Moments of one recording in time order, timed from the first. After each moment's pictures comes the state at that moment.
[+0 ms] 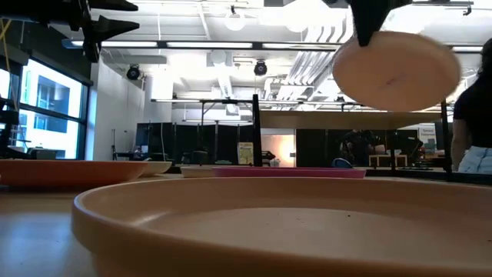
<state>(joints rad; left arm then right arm) 0.02 0.28 0.35 0.01 -0.32 -0.52 0.19 1.70 1.73 -1.57 0.18 1.07</state>
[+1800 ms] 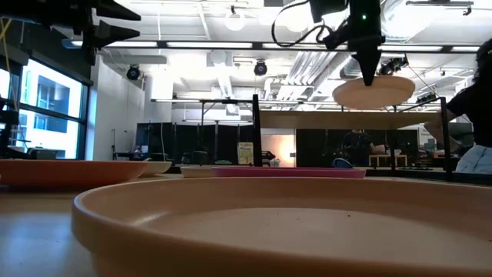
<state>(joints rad) 0.02 0.30 0.35 0.02 -0.47 -0.50 -0.39 1.54 1.53 -1.56 0.41 0.12</state>
